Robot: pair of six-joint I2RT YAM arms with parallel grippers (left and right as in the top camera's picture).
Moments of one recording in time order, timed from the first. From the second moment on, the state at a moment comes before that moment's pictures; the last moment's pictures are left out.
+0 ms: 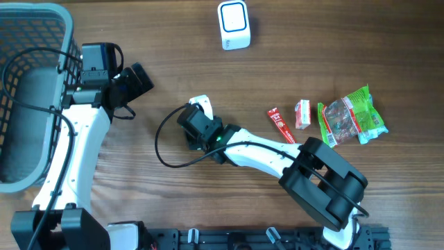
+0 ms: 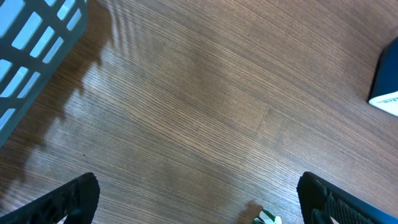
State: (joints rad) left arm 0.03 1.49 1.18 -0.71 -0.03 -0.50; right arm 0.93 1.99 1.17 -0.16 0.20 0.56
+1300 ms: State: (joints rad) left arm 0.03 1.49 1.18 -0.71 -0.03 -0.50; right arm 0.74 1.85 1.14 -0.47 -0.07 0.56
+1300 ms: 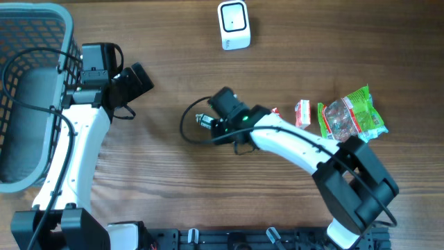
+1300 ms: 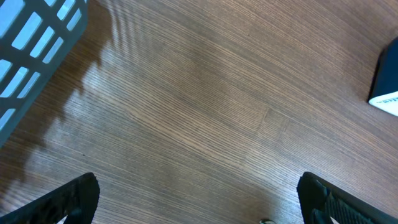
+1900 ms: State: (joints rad) left arm 0.03 1.49 1.18 -0.71 -0.03 -0.50; right arm 0.64 1.85 1.10 -0.48 -0.31 0.80
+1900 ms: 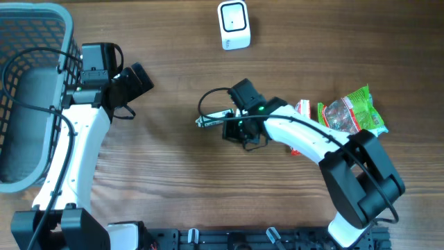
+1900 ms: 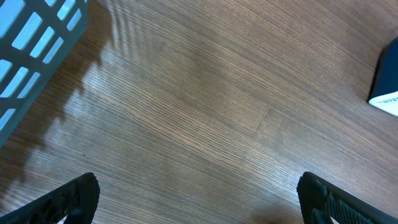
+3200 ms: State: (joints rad) left arm 0.03 1.49 1.18 -0.71 -0.03 -0.50; right arm 0.55 1.91 1.12 -0.35 -0.21 0.80
